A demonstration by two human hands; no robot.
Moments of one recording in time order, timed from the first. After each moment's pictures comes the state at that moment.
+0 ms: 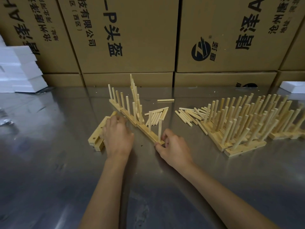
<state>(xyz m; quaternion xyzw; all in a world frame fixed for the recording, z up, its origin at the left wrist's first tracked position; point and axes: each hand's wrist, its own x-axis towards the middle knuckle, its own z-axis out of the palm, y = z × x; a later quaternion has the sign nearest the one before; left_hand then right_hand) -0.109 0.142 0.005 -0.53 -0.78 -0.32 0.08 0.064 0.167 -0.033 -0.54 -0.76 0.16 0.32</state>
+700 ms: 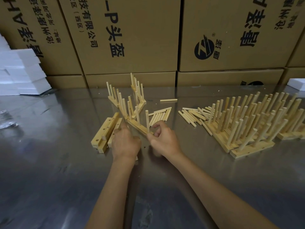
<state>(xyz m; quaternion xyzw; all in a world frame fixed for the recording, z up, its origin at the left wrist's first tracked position) -0.095 0.144 0.004 -0.47 -0.83 -0.31 -0.07 0.019 0.200 -0.030 -0.53 -0.70 0.28 0.39</state>
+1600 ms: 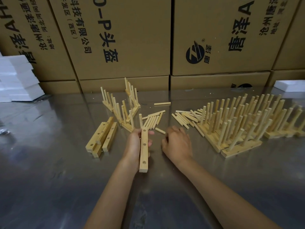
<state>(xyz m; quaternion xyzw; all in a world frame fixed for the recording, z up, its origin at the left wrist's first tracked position) -0.062 0.143 0.011 -0.28 -0.56 -0.55 -0.55 0.067 0.189 -0.025 -0.60 -0.75 0.01 0.27</state>
